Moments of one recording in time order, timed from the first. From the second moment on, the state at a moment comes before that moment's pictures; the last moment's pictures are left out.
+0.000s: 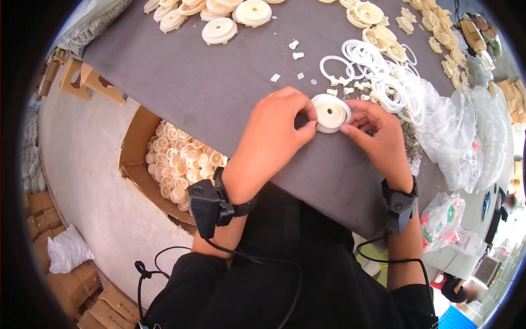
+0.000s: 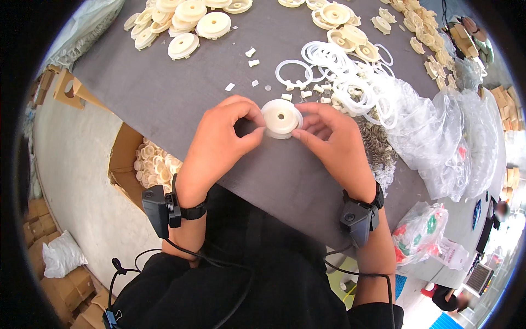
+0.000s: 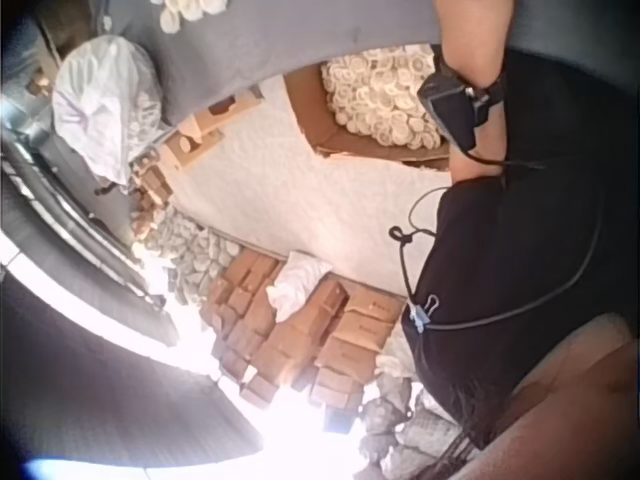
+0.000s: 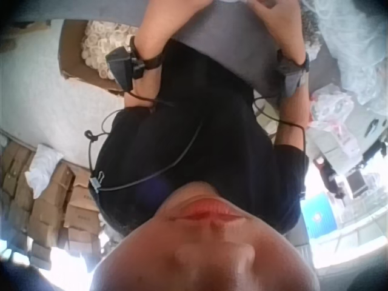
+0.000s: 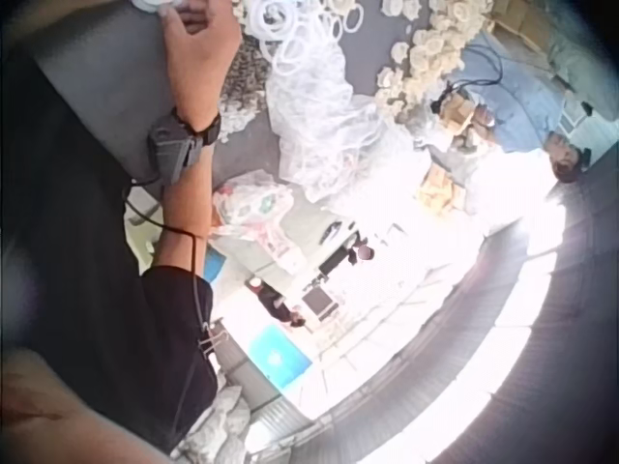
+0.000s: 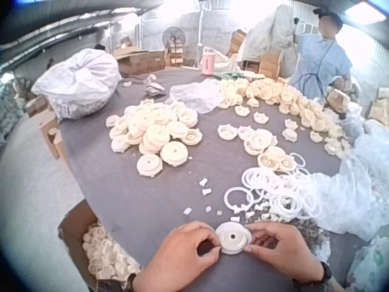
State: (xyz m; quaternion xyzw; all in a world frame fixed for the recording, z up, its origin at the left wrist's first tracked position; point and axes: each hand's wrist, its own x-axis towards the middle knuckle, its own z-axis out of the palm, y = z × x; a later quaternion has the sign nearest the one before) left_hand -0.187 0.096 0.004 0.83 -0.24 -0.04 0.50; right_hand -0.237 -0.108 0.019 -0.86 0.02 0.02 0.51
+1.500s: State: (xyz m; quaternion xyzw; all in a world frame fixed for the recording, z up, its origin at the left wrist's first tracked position) left_hand -0.143 0.073 0.010 0.91 -0.22 -0.07 0.34; right_hand -0.196 -0.113 0.030 -0.83 0.09 0.16 0.53
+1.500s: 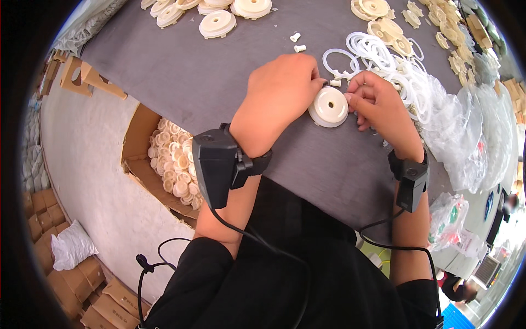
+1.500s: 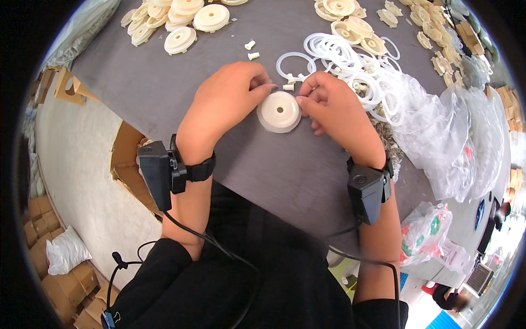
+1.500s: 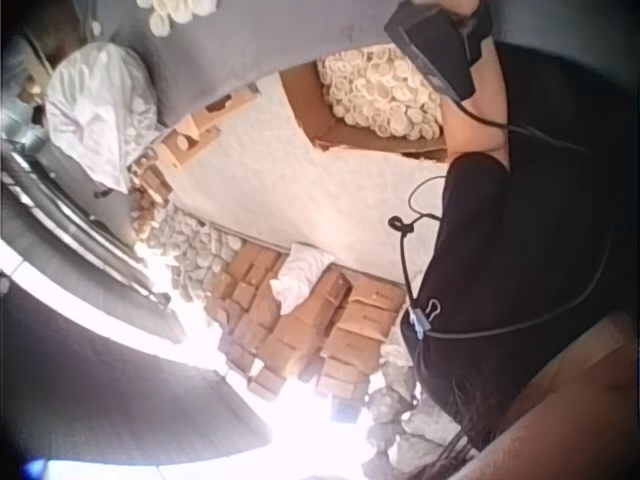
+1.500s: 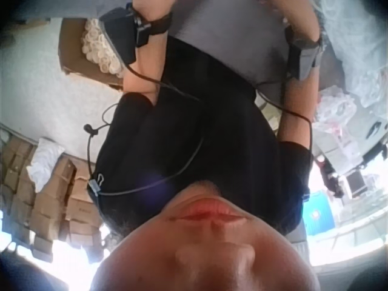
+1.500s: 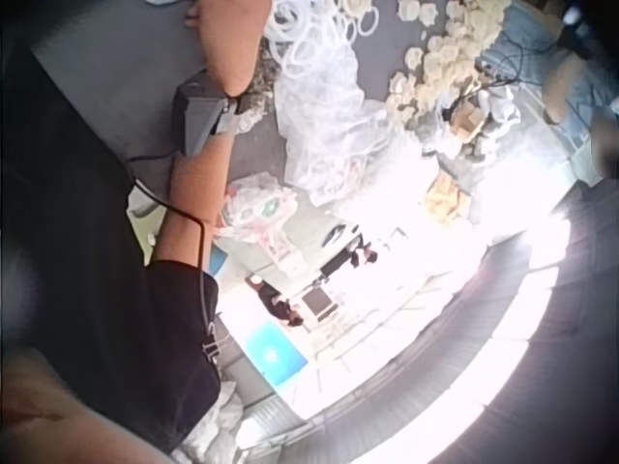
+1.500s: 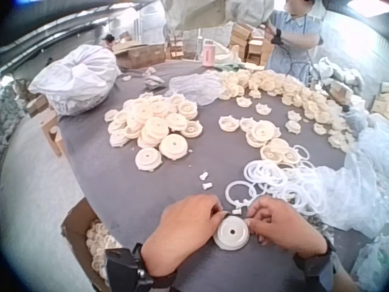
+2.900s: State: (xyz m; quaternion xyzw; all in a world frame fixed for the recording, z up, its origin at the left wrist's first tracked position) left_hand -0.008 -0.045 -0.016 0.89 -0.35 0.20 0.20; right_hand -0.258 -0.123 0.020 -0.91 0.01 -0.13 0.40
